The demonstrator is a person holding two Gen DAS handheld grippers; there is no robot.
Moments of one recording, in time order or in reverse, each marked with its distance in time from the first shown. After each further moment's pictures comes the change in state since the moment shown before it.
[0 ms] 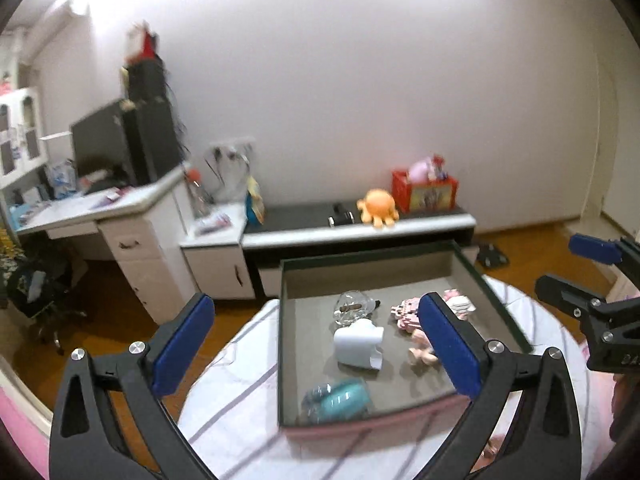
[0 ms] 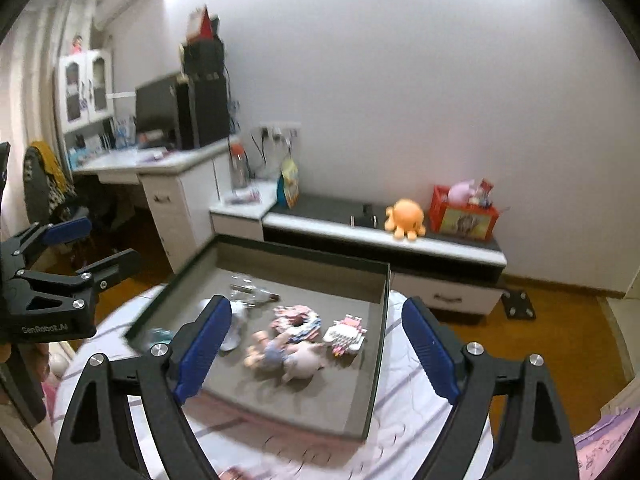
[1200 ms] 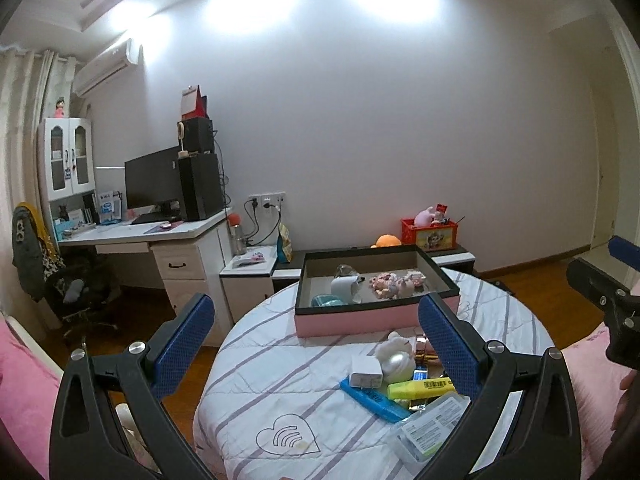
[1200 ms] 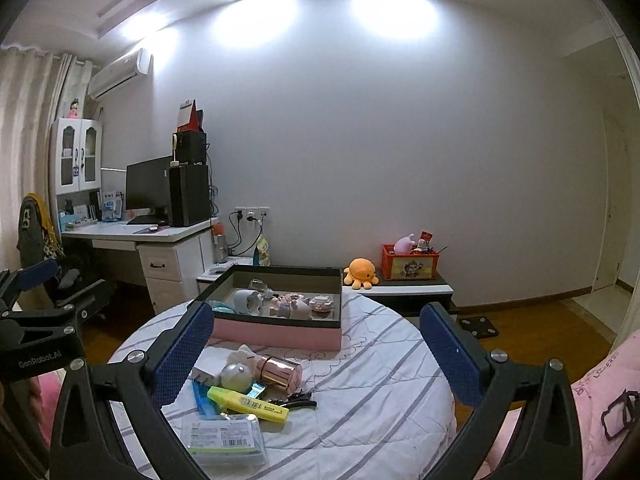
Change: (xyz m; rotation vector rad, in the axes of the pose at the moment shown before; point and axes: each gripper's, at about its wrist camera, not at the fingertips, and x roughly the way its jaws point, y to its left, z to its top) left arm -0.210 -0.035 -0.118 -0.005 -0.210 0.101; right arm -0.211 0.048 -0.133 0.083 -0.319 -0.162
